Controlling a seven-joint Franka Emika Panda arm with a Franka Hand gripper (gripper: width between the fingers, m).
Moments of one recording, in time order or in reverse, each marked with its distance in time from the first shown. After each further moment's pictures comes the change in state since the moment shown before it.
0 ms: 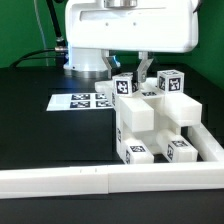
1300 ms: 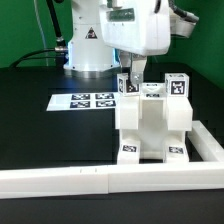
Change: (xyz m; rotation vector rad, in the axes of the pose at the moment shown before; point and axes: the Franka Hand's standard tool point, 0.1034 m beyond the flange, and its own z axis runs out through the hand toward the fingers) arm -0.005 -0.005 0.000 0.019 -0.026 0.732
